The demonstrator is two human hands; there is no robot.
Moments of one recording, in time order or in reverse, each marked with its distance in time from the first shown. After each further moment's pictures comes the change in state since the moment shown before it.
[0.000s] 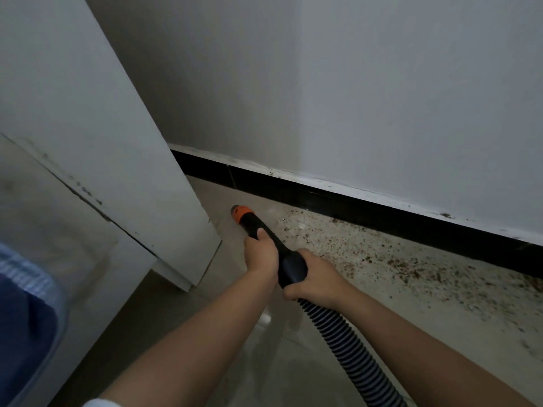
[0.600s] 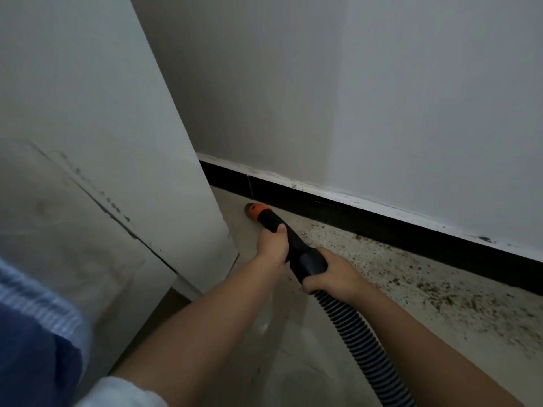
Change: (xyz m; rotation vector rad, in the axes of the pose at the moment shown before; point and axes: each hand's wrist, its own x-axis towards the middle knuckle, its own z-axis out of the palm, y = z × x) left_hand 0.053 0.027 -0.004 -0.076 -0.163 -0.069; right_hand 0.050 -0.006 -0.004 0.067 0.039 0.064
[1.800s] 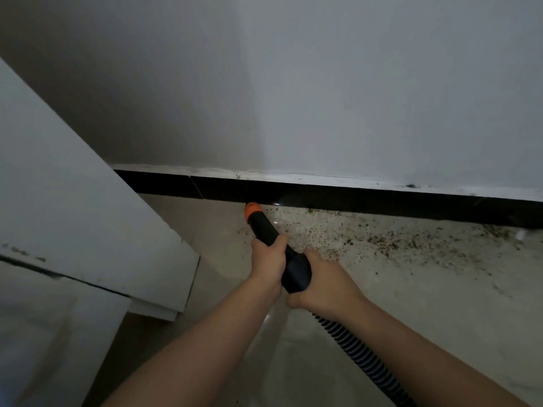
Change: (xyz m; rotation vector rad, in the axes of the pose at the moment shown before) left_hand -0.049 -0.041 0.028 0.079 -0.197 0.031; right_hand -0.076 0.010 0.006 -0.117 0.195 0.086
